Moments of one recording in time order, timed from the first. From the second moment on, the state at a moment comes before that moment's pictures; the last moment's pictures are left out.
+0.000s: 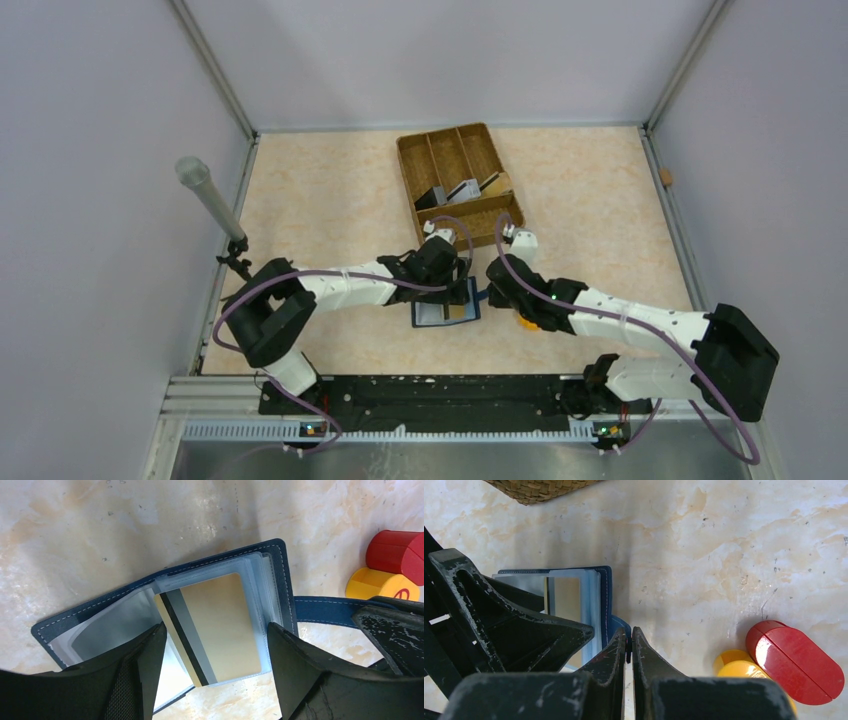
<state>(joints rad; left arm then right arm) -0.91 1.63 0.88 -0.16 -0.03 -0.76 0.95 1.17 0.63 -0.28 0.45 0.80</state>
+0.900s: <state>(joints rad) -0.91 1.57 0.87 -0.30 -0.14 -0.76 0.95 1.16 0.63 -0.31 0.50 0.81</state>
